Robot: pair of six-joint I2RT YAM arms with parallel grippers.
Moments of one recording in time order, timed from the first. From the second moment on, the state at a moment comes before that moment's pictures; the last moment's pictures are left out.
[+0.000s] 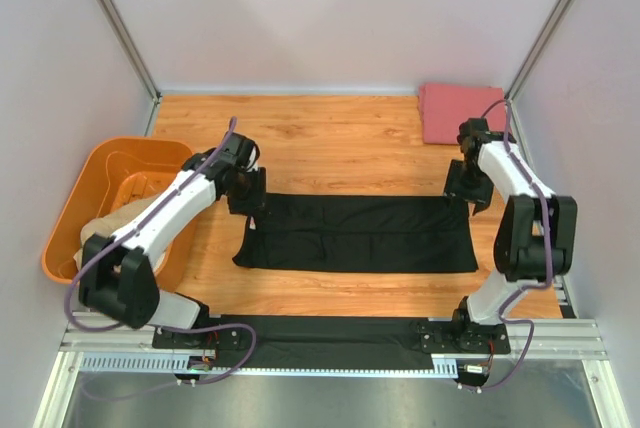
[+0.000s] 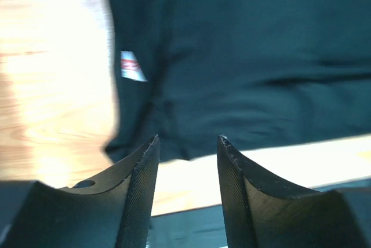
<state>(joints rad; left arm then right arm) -0.37 1.44 1.10 -0.85 0.06 -0.43 -0.03 1.72 1.28 -1.02 0.20 0.33</state>
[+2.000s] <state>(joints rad) -0.37 2.13 1.70 -0.75 -0.15 -0.58 0.23 1.87 1.32 -0.85 -0.12 0.27</state>
